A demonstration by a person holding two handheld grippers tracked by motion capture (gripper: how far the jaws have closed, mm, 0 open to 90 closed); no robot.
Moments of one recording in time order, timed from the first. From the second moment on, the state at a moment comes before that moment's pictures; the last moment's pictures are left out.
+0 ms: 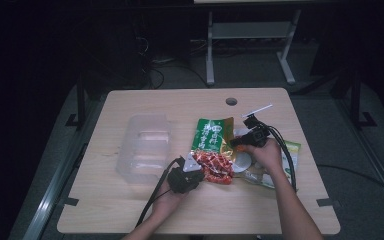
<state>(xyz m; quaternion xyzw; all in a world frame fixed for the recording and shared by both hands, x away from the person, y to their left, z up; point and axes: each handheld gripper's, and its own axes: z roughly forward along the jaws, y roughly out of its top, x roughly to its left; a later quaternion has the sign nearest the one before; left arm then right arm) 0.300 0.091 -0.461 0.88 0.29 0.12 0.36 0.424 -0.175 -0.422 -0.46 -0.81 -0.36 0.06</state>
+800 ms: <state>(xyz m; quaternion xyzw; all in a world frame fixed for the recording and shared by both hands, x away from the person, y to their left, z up) 0.306 0.109 -0.441 0.80 0.36 0.09 0.47 0.342 -0.200 -0.366 -0.30 -0.83 -0.46 -0.05</state>
